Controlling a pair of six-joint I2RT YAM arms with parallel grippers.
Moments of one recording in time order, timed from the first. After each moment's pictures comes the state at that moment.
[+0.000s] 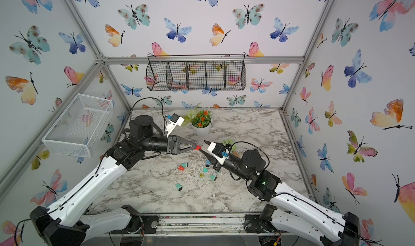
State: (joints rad) left arm -0.58 1.15 1.19 -0.33 1.00 -0.70; right arm 0.96 0.86 0.75 0.25 -0.14 -0.31
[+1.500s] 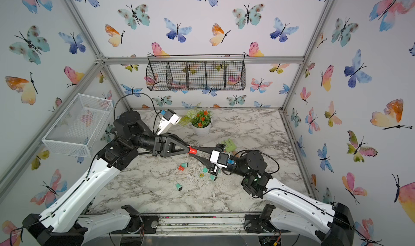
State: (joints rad) left arm -0.58 1.12 1.25 -0.21 1.25 -0.74; right arm 0.97 0.98 0.74 0.65 -0.45 -0.26
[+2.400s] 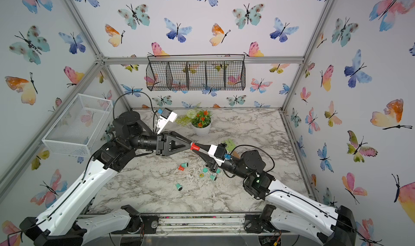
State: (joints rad) left arm -0.55 1.11 1.30 -0.39 1.01 -0.60; right arm 0.97 0.94 0.74 0.43 -0.24 -0.23
